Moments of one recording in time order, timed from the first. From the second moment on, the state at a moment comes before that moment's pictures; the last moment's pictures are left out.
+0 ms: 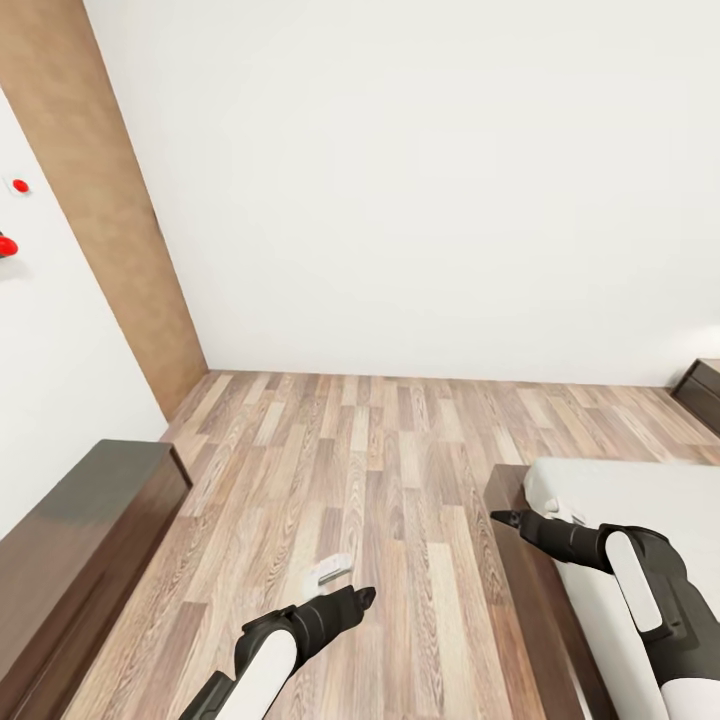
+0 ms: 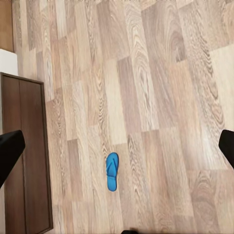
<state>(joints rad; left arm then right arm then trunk) -0.24 -0.05 -0.51 -1.39 0.98 0.54 0.55 -0.47 -0.21 -0.27 -1.17 -0.45 1.00 0.31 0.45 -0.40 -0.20</state>
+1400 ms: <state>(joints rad) -0.68 0.05 -0.26 -0.52 1.01 0.52 0.25 -0.48 -0.23 -0.17 -1.29 -0.46 1.04 0.31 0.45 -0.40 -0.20</state>
